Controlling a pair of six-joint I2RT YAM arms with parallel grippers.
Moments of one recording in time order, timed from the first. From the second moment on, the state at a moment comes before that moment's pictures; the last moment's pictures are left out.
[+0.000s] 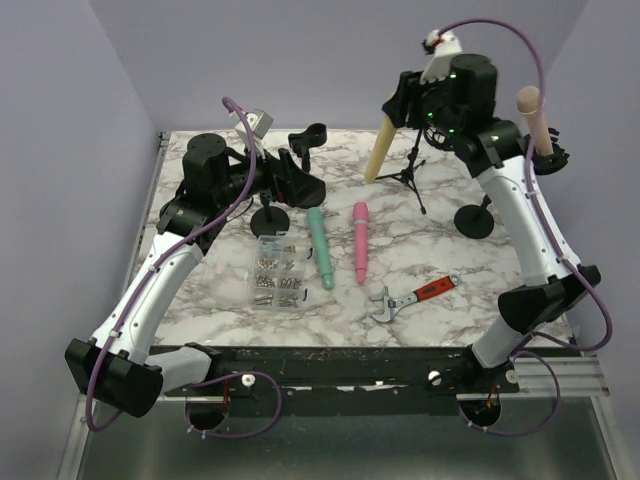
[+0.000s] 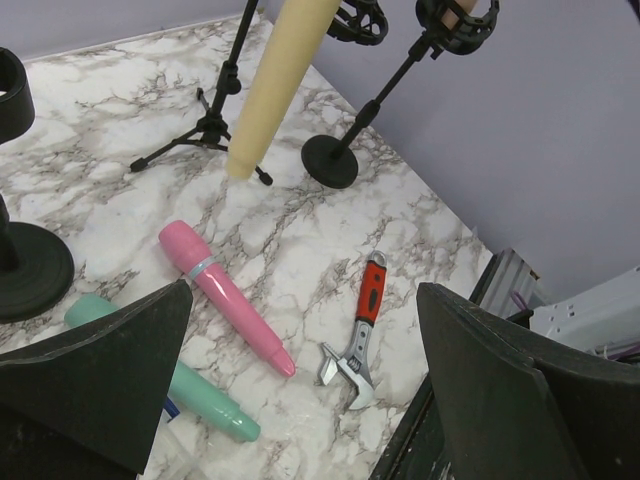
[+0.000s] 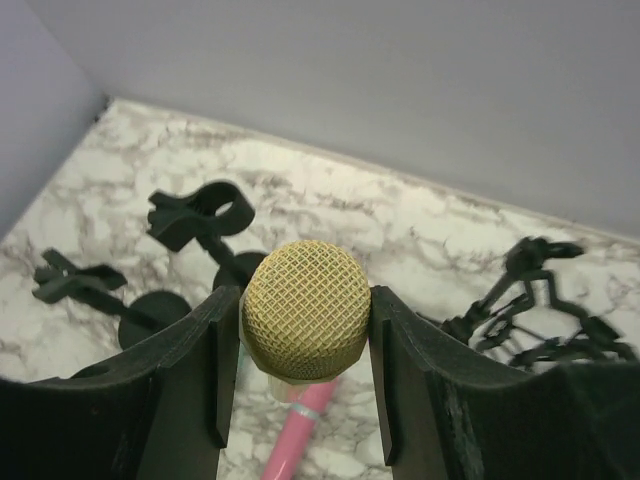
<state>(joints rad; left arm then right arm) -0.37 1.20 1.27 -0.20 0.61 -0.40 0.33 1.63 2.02 -0.55 -0.09 0.09</state>
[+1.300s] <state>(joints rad) -0.37 1.23 1.27 -0.21 0.62 -0.40 0.50 2.21 1.99 -0.88 0.35 0.27</state>
